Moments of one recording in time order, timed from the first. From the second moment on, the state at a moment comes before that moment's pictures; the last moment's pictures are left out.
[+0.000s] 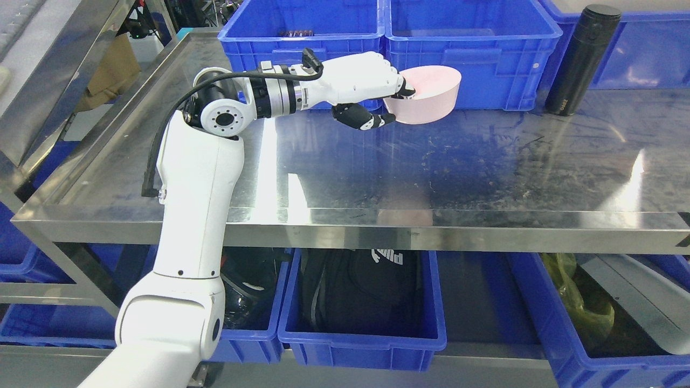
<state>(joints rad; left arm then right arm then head) -0.85 0.01 -0.08 -1.29 -0.65 -0.78 -1.00 0.06 0.00 0.00 0.00 0.04 -0.12 -0.26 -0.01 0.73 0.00</state>
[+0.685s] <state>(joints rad) -0.67 0.00 -0.09 -1.42 -0.64 -0.79 -0.92 0.06 0.00 0.00 0.00 0.04 -0.12 -0.26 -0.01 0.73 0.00</state>
